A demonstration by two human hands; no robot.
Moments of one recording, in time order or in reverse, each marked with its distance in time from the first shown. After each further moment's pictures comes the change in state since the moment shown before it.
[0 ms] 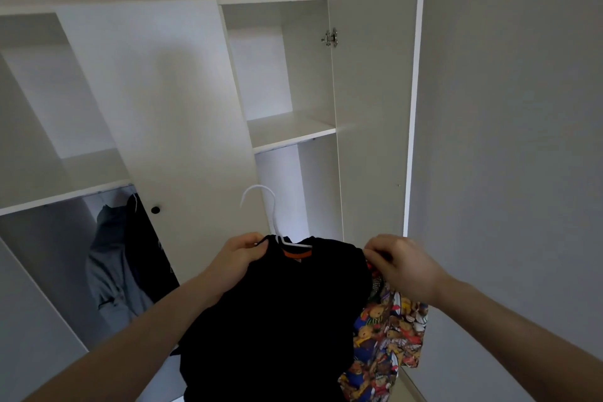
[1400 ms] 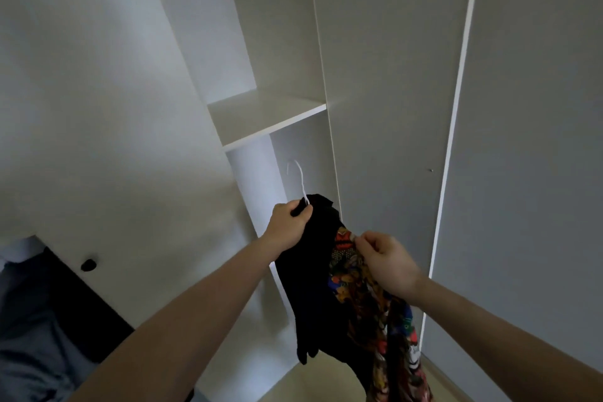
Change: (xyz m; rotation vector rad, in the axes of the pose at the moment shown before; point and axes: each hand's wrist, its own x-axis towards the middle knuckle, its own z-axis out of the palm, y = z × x) left_hand 0.312 -0.066 -0.002 0.425 -0.135 0.081; right_hand 0.180 0.021 0.136 0.435 0.150 0.500
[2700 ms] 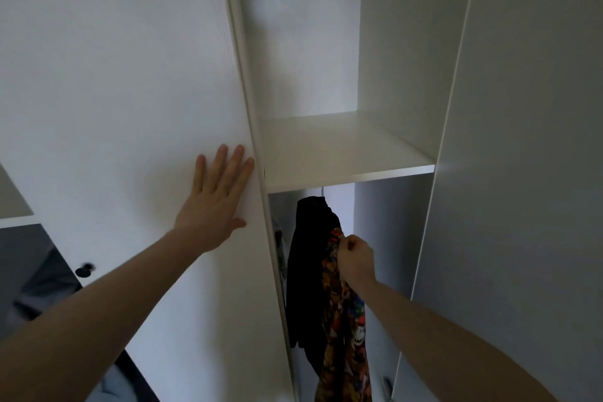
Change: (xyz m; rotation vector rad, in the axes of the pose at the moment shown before) left_hand 0.125 -0.052 -0.200 1.595 0.601 0.194; right_hand 0.386 0.019 0.147 0.110 -0.072 -0.073
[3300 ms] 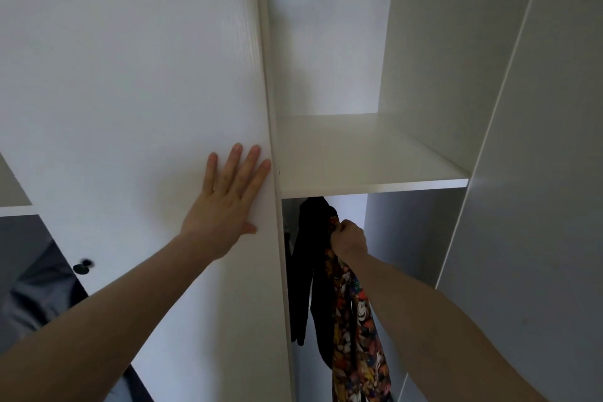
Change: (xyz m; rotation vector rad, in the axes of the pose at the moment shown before) left_hand 0.002 -0.001 0.010 0.057 -0.001 -0.007; right_hand 0.083 -0.027 0.052 -0.349 -0.126 -0.004
